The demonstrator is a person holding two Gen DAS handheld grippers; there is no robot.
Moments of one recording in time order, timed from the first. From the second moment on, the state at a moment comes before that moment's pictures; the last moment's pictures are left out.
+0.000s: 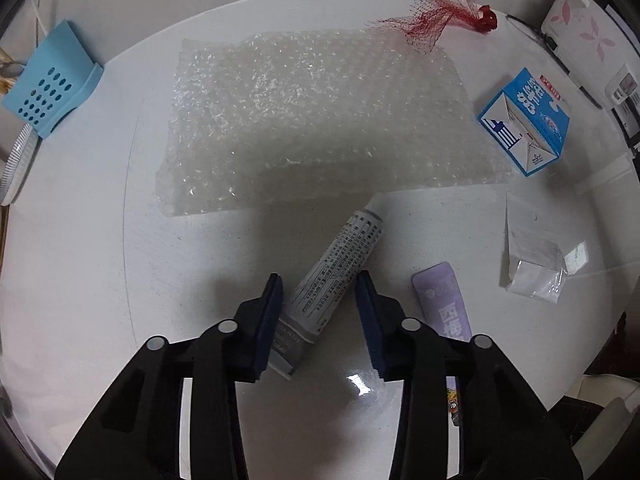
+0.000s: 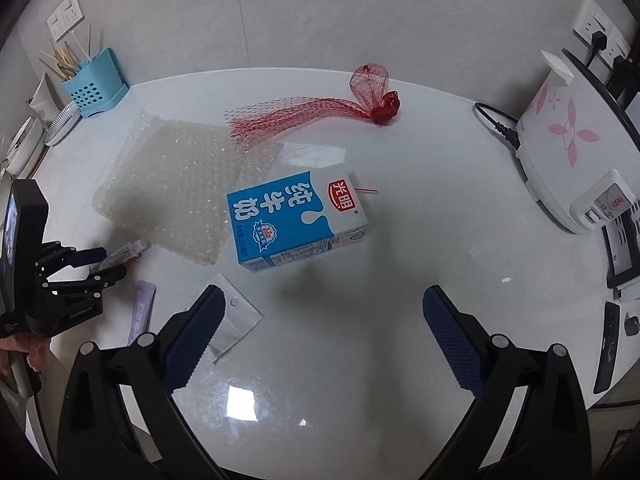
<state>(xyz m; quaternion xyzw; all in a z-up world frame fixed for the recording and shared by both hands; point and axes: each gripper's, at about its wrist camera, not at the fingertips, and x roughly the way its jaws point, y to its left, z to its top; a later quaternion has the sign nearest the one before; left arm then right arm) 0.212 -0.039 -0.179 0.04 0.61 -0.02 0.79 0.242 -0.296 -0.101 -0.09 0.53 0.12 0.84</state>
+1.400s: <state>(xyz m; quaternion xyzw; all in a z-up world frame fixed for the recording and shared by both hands) 0.158 -0.017 -0.141 -0.02 0.56 0.01 0.83 0.356 -0.292 -0.187 0.23 0.66 -0.15 0.70</state>
